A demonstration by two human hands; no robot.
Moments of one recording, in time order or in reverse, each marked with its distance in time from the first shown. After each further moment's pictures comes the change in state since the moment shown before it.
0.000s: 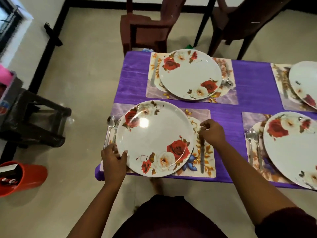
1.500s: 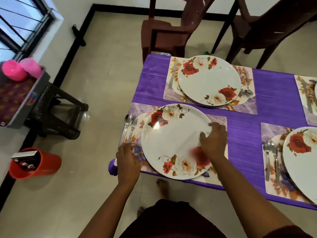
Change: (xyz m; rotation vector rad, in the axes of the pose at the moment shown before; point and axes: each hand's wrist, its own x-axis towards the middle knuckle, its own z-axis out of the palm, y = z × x) left_hand -0.004 -0.024 0.006 0.234 0.002 0.153; right_hand -0.047 -0.043 0.038 -0.199 0.232 -0.111
